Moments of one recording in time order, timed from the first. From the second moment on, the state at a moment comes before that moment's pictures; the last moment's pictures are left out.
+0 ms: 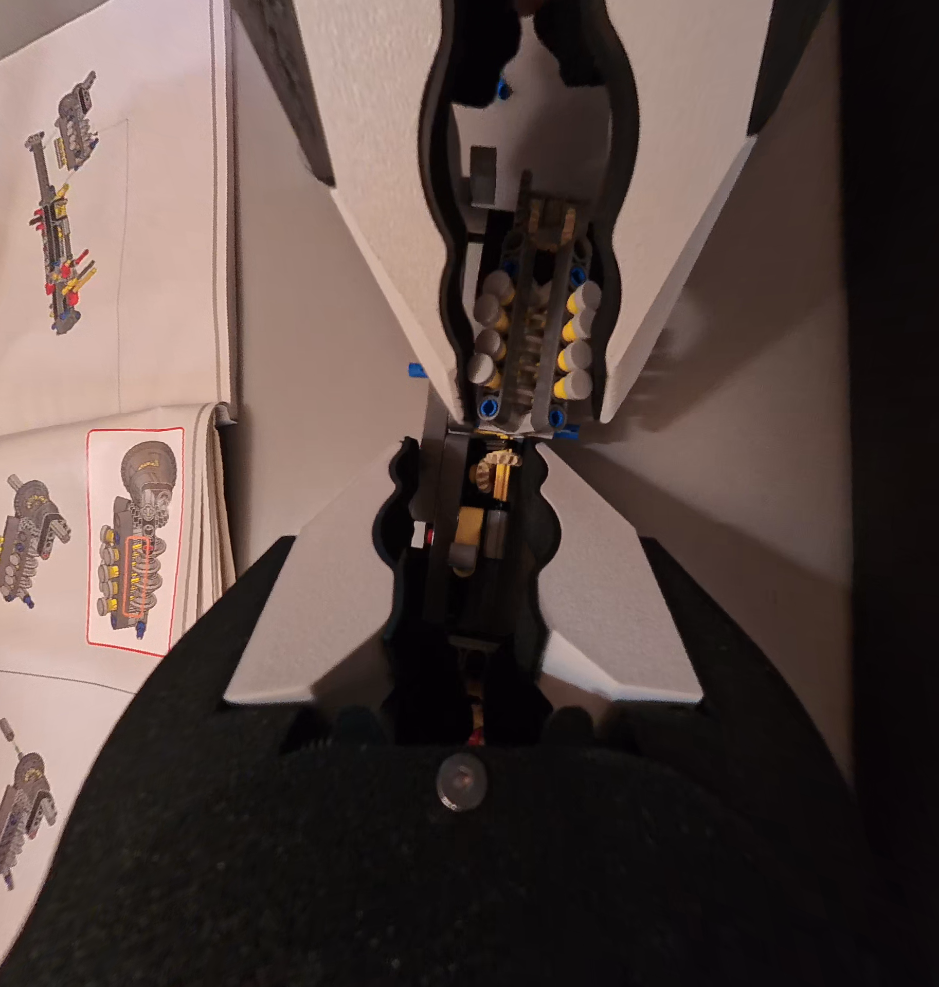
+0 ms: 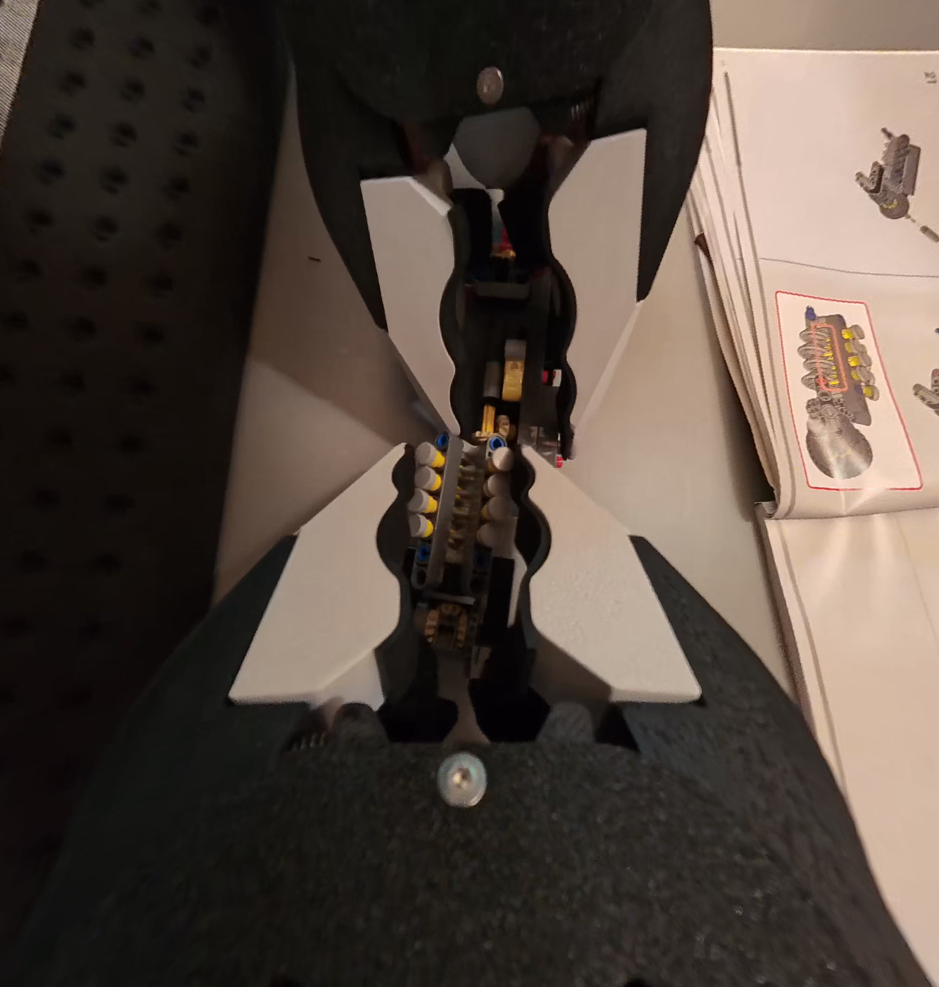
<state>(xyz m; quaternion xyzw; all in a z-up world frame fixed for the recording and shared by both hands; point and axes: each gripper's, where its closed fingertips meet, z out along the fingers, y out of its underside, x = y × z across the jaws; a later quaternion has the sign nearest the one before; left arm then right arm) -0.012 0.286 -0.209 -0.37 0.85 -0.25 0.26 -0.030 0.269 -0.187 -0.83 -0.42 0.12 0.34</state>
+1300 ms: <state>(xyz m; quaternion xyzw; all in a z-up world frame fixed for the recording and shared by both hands) -0.004 0.288 -0.160 -0.41 0.75 -0.47 0.20 0.037 0.251 -0.102 -0.70 -0.29 0.30 0.58</state>
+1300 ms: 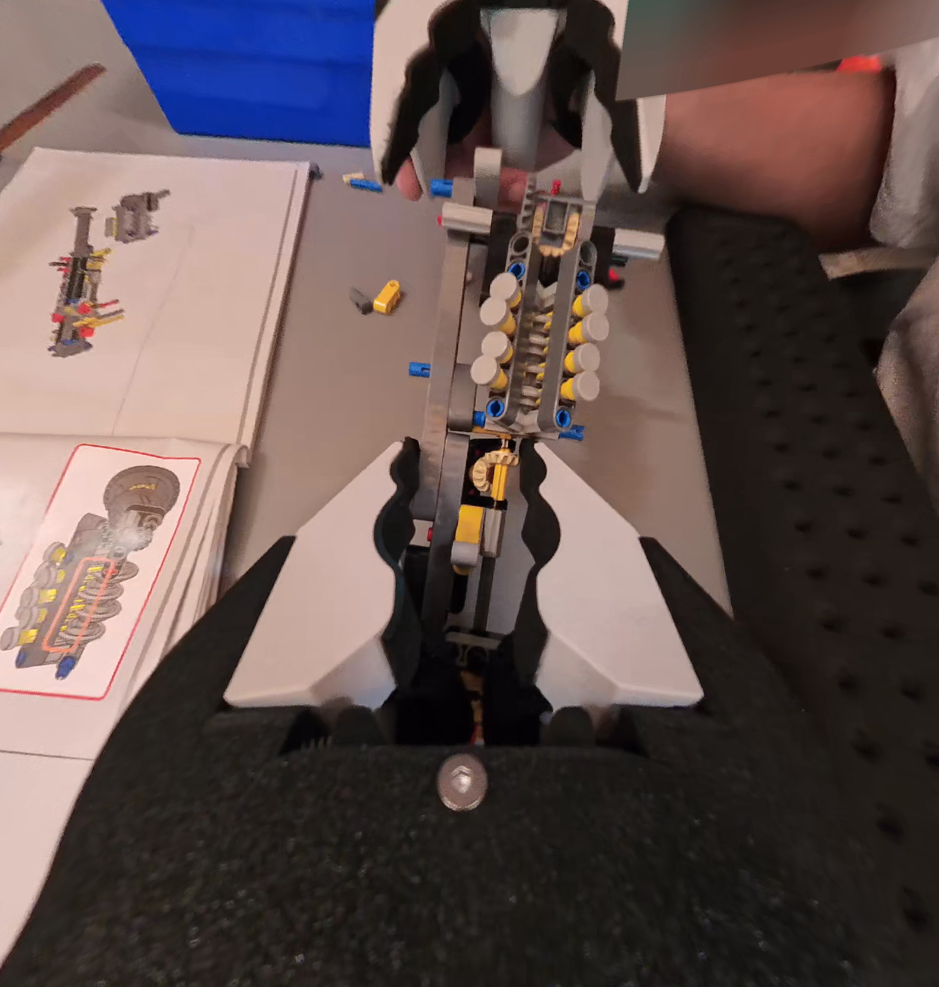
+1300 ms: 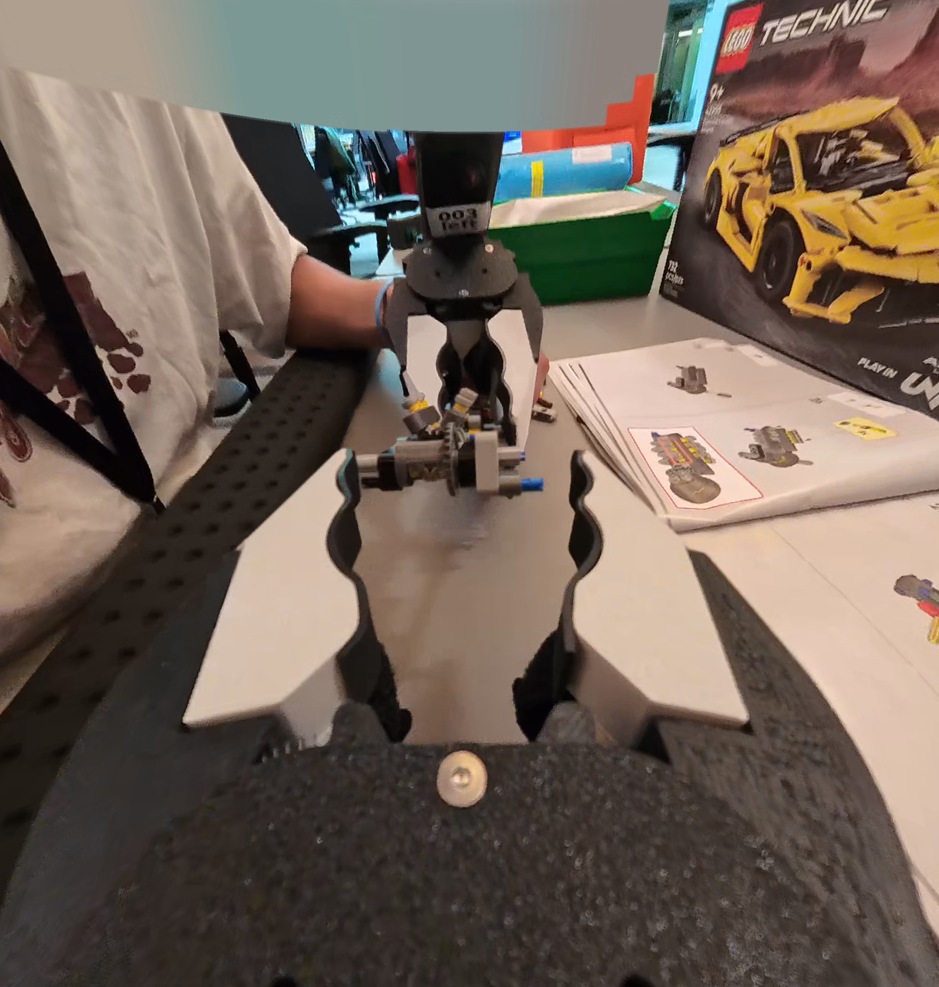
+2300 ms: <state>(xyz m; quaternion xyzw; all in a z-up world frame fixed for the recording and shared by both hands) 0.005 0.282 -0.135 -0.44 0.67 -0.57 0.18 0.022 0.270 -0.074 -0.62 -0.22 0.39 0.65</state>
